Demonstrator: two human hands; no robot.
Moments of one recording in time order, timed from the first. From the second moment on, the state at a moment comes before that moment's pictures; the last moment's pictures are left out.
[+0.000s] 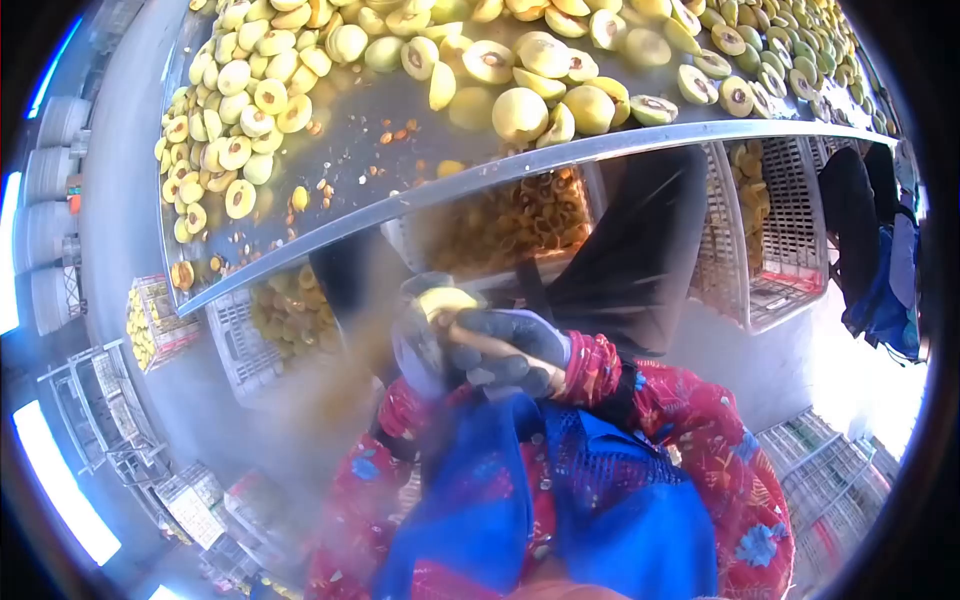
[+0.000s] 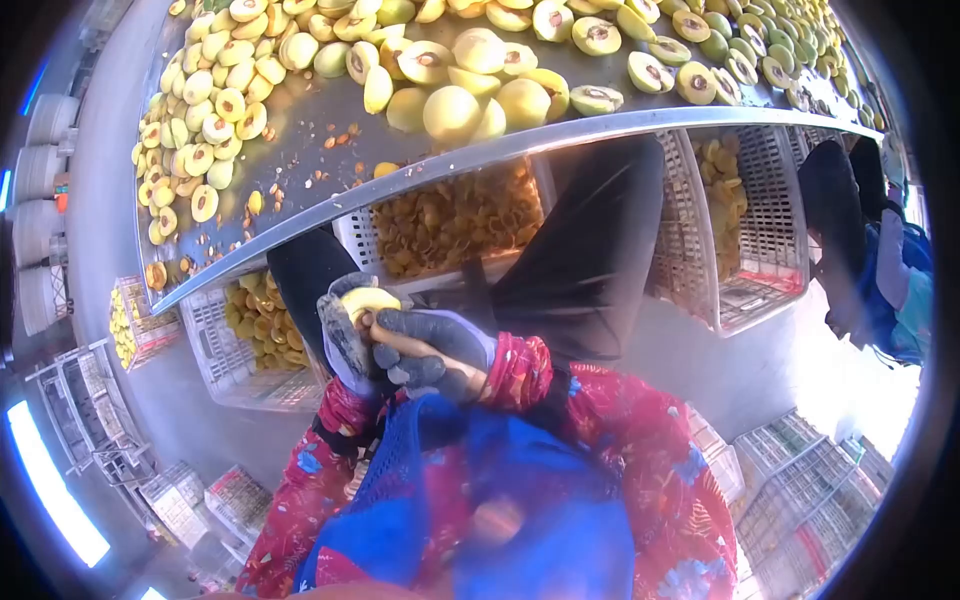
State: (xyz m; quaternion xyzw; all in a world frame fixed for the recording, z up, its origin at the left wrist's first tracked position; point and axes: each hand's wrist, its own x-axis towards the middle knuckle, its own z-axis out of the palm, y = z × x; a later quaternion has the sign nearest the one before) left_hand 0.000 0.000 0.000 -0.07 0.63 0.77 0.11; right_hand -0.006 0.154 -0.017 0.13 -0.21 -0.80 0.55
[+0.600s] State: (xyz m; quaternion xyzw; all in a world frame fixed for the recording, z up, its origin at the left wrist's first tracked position) left_hand -0.038 -0.163 0.049 -0.16 0.98 0.02 -0.08; right_hand -0.035 0.263 -0.016 0.19 0.01 -0.90 0.39
